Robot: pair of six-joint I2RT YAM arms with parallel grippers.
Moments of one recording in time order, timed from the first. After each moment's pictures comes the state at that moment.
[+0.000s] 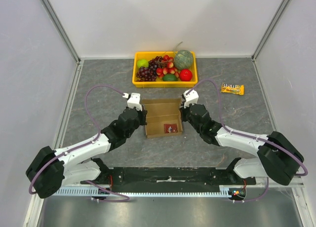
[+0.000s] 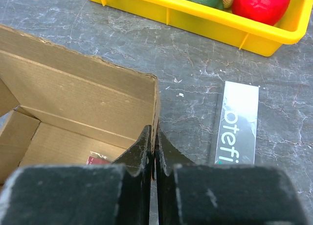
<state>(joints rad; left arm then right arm) -0.79 1.09 0.52 0.20 -0.38 -0.37 0.77 1.32 0.57 0.42 0.30 0.16</state>
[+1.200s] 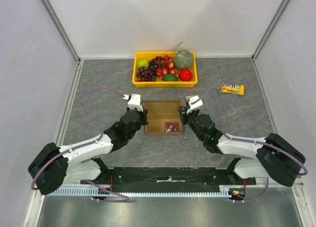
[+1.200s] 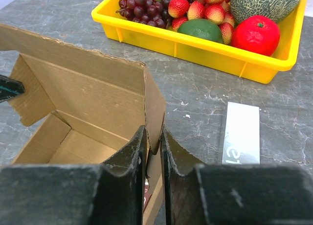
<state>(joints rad) -0.82 1.14 0.48 0.33 -0.46 -0.37 0.84 1.28 0.39 0.79 0.37 0.10</state>
